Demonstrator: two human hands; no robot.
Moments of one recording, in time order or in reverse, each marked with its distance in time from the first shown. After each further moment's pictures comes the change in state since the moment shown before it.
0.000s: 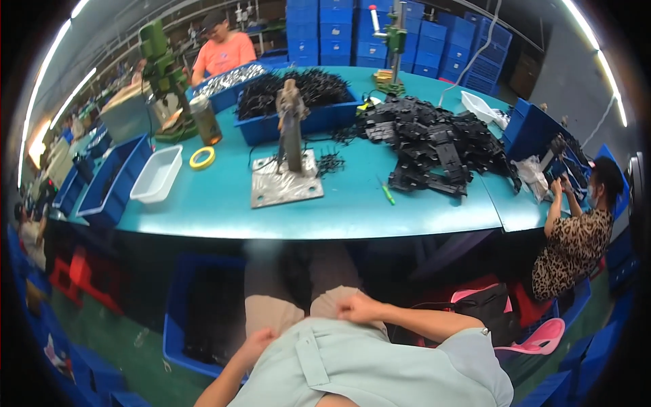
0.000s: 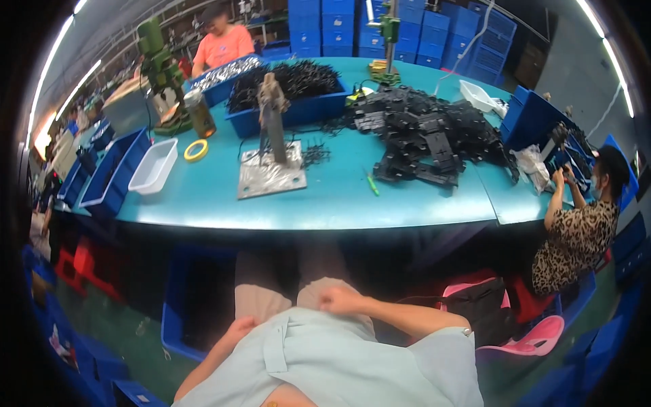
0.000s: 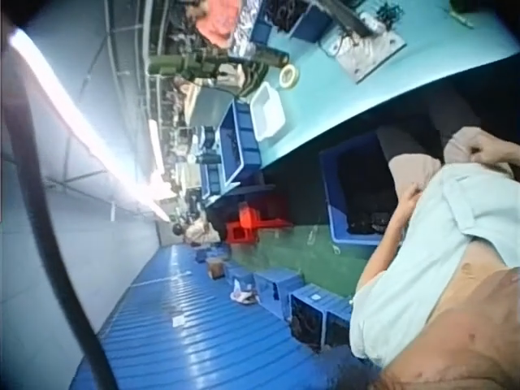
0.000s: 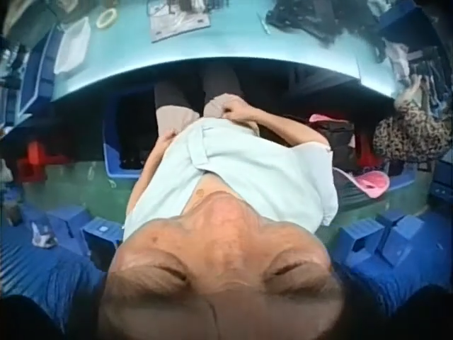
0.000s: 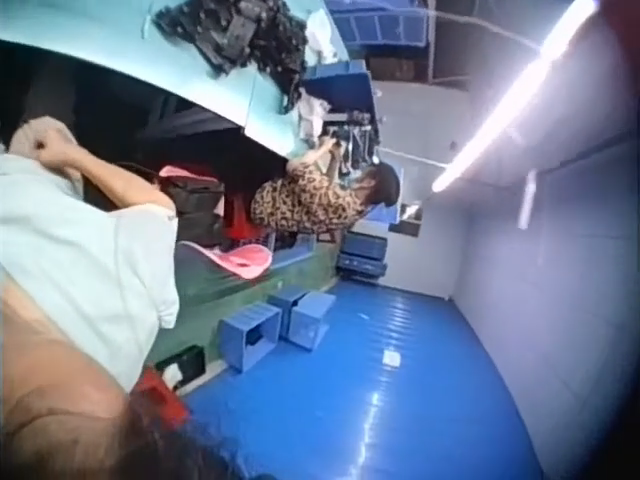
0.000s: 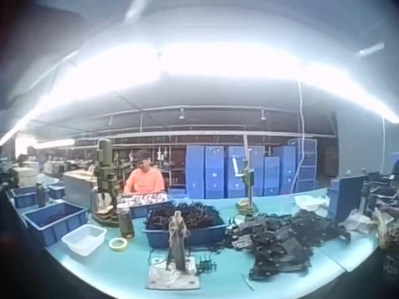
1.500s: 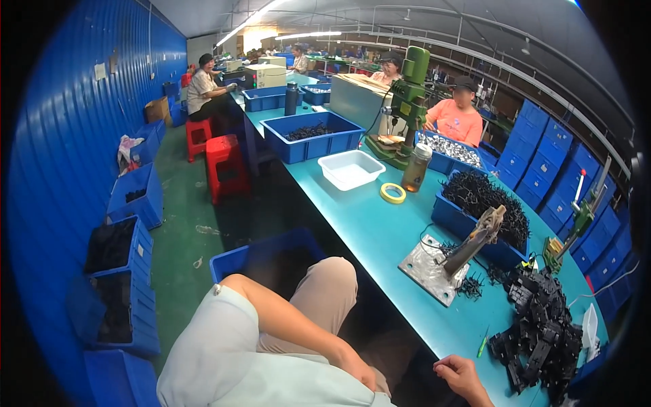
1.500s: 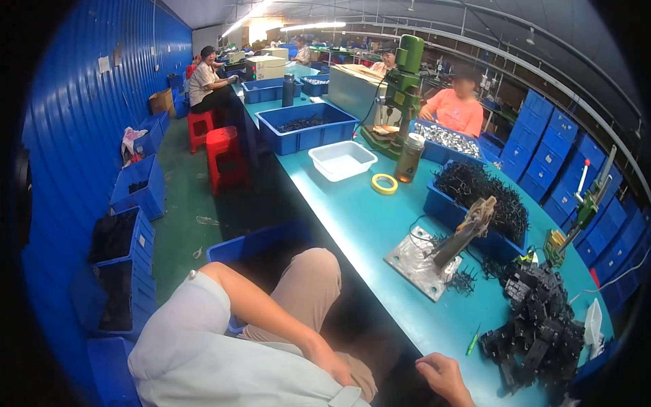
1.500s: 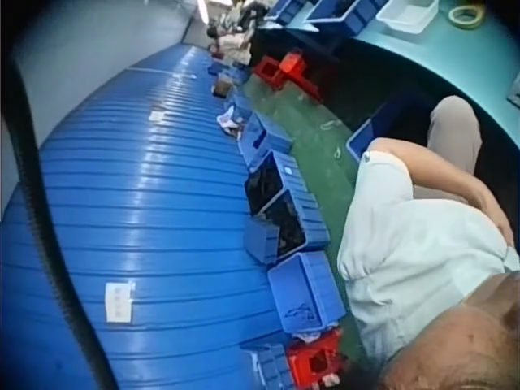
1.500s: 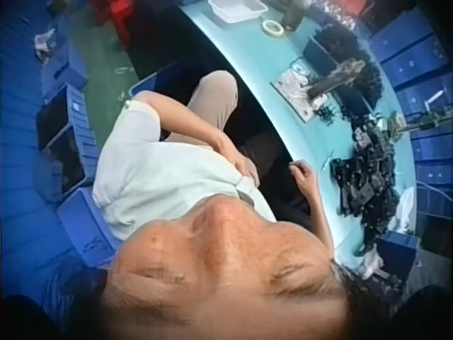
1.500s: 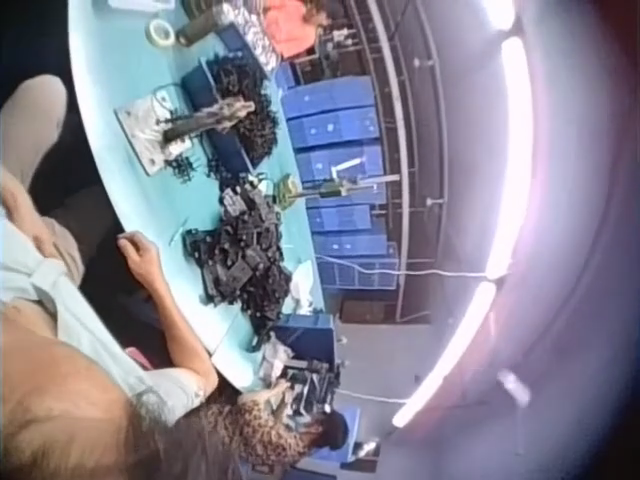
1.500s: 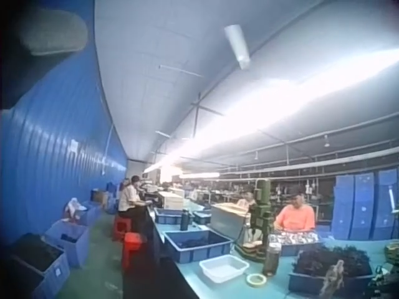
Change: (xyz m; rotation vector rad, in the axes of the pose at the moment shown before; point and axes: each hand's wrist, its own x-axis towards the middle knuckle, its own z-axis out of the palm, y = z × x) left_hand 0.095 0.159 0.088 0.161 -0.871 0.273; right_hand 0.008 -0.077 -0.192 -0.127 0.011 -0.076
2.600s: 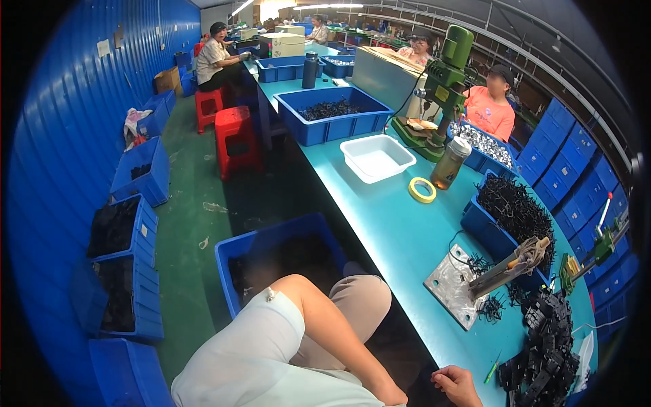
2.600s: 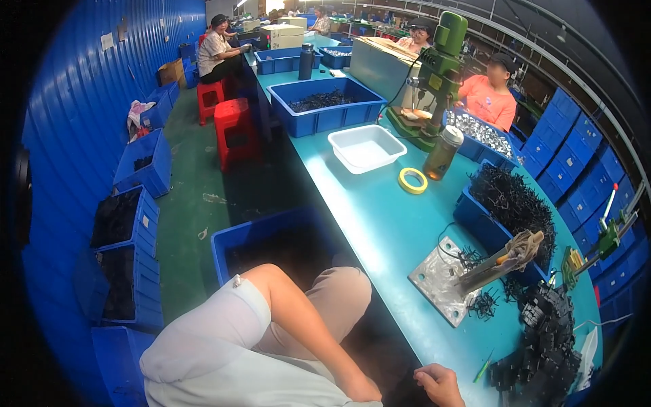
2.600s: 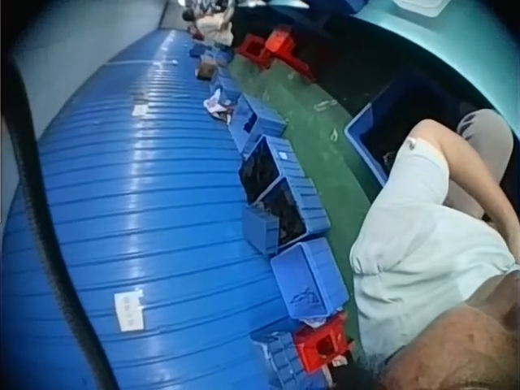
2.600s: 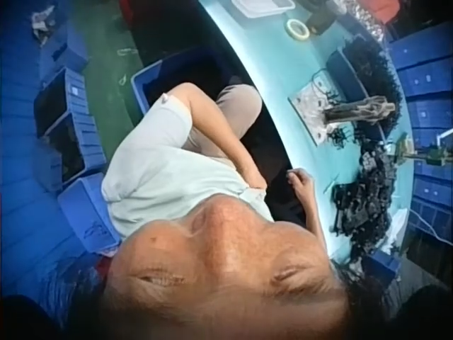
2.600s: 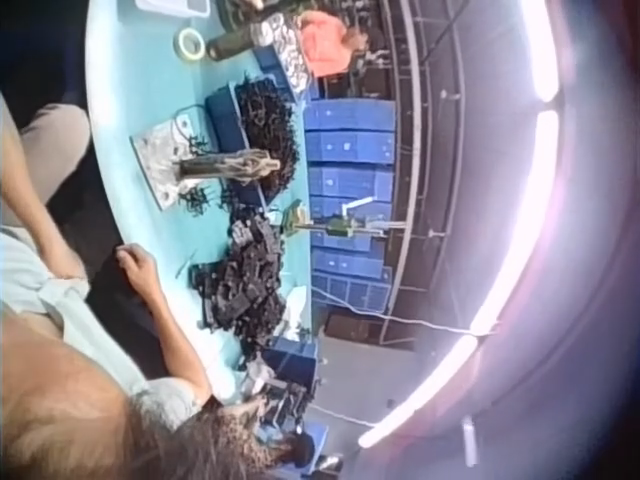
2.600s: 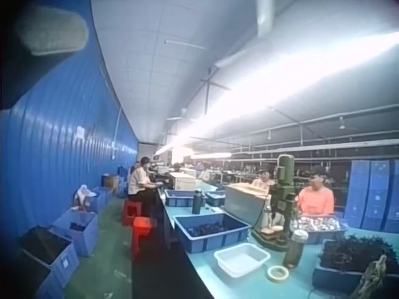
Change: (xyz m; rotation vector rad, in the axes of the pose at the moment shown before) left_hand 0.045 -0.061 -0.012 0.031 0.071 -0.033; right_hand 0.057 -0.038 0.018 0.146 -0.134 0.162
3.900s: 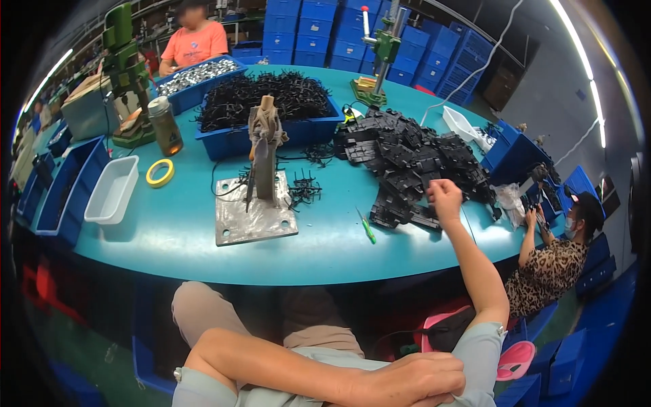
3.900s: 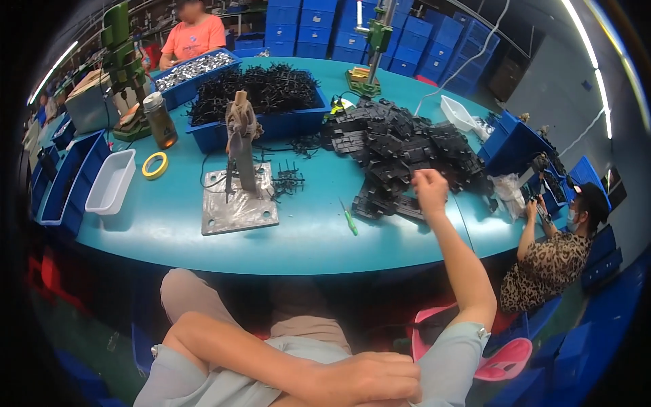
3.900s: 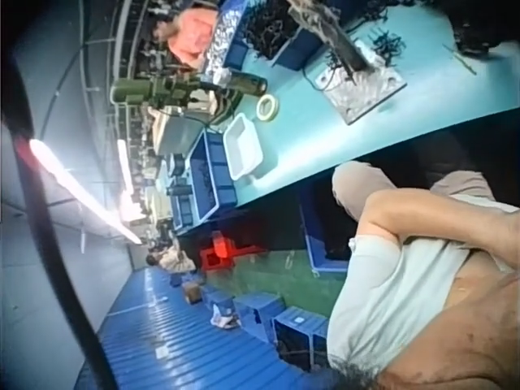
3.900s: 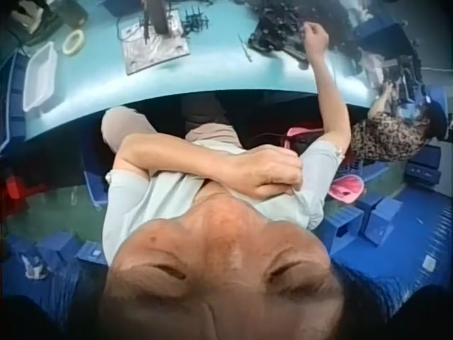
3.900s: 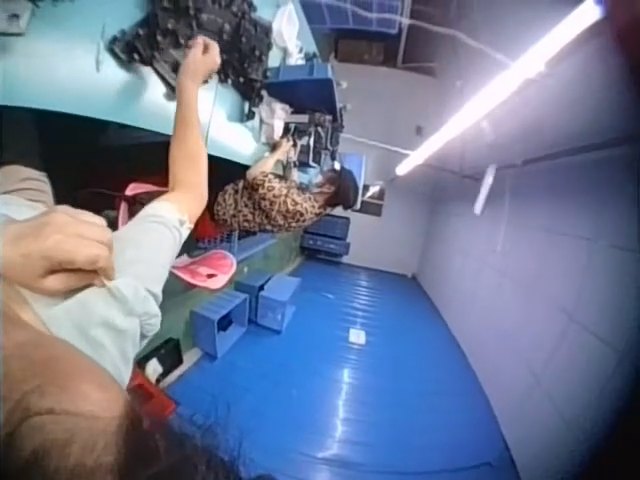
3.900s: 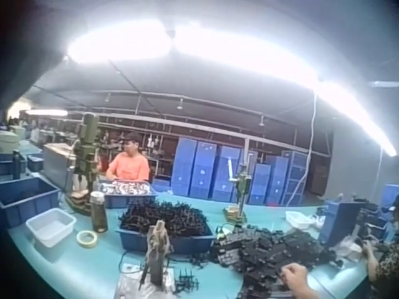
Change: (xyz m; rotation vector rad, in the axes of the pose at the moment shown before) left_hand 0.044 0.227 0.014 -0.154 0.067 0.994; right_hand -0.103 0.120 -0.190 0.064 1.497 0.059
